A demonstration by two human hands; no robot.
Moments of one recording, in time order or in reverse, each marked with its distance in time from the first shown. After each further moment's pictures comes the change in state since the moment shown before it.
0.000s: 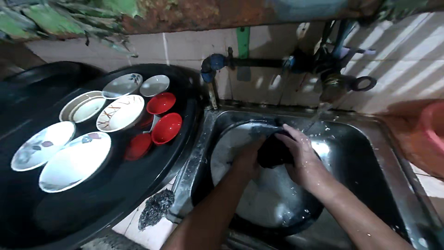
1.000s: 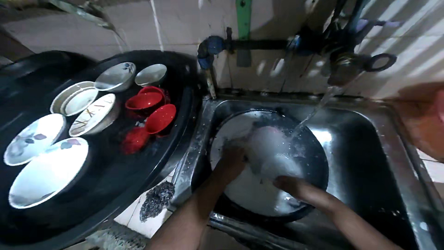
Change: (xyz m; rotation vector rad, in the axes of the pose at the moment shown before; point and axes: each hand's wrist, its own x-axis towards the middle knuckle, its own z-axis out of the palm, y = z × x) left_hand 0.019 -0.061 -0.091 1.638 -0.141 0.185; right_hand -0.085 0.041 0.049 0.356 -1.022 0.633
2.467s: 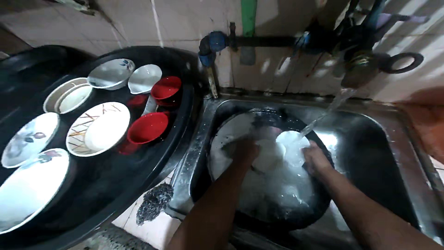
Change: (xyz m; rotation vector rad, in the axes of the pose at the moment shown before) left_hand 0.067 0.038 -0.007 -0.303 0.063 -0.211; right_hand 0.051 0.019 -0.060 0.583 0.804 0.193
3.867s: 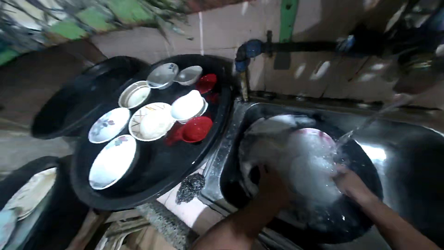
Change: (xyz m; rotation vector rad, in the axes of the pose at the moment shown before) left_hand -0.101 -0.004 0.026 0.401 -0.188 0.041; right_hand -0.009 0.022 0.002 -0.496 -0.223 -0.064
